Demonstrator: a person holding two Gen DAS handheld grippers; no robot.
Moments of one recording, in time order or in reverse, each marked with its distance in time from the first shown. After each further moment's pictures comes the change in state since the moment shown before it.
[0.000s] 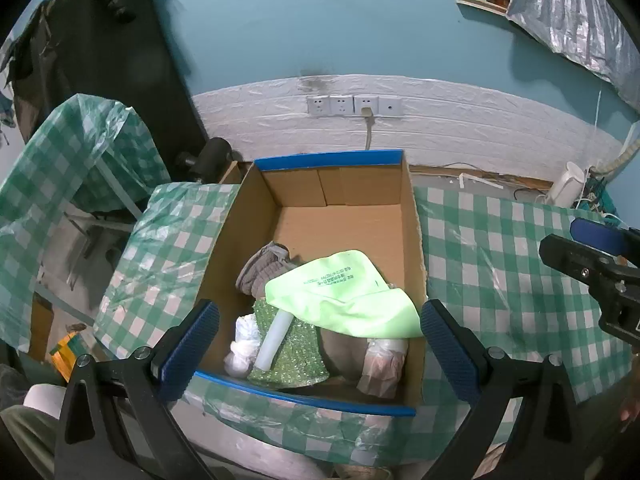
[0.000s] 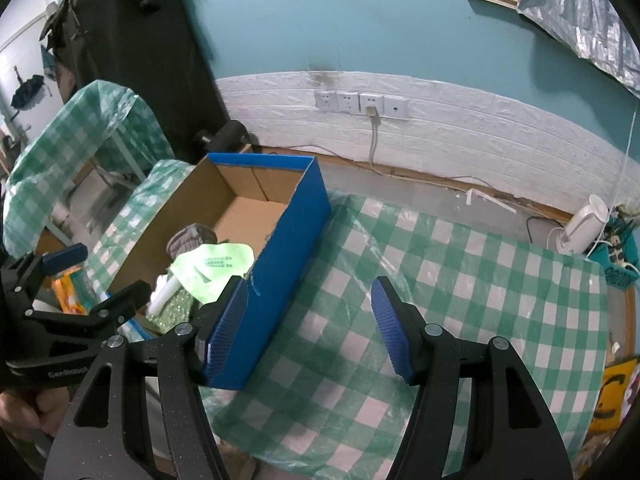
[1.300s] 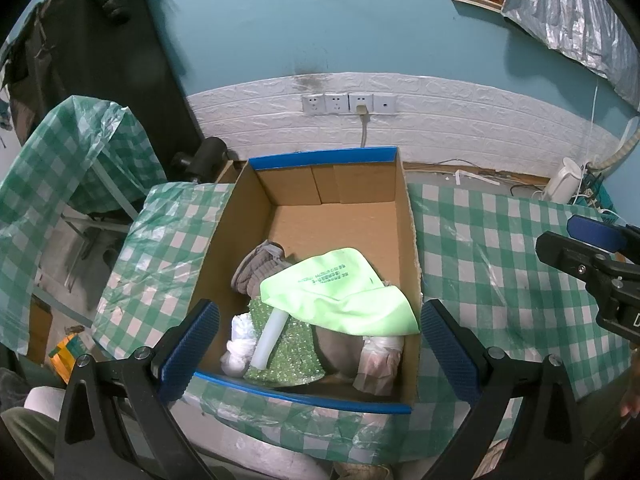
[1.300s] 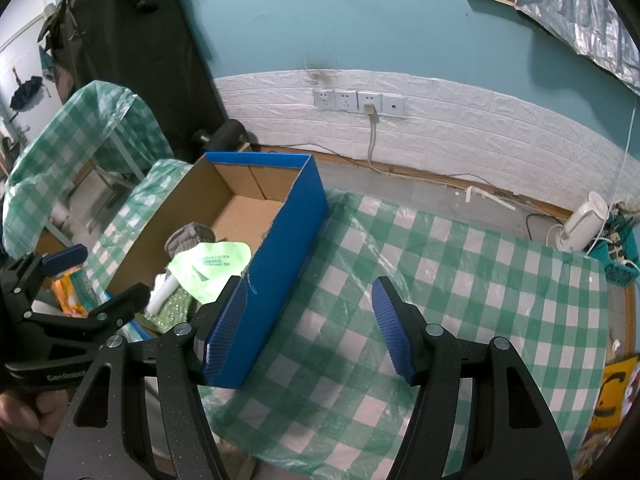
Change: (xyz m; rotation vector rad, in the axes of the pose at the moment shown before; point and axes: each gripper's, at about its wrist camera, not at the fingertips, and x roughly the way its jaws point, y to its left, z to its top) left arm -0.001 -0.004 -0.002 0.002 0.000 -0.005; right arm 0.001 -0.002 -0.001 -0.002 0.002 0.005
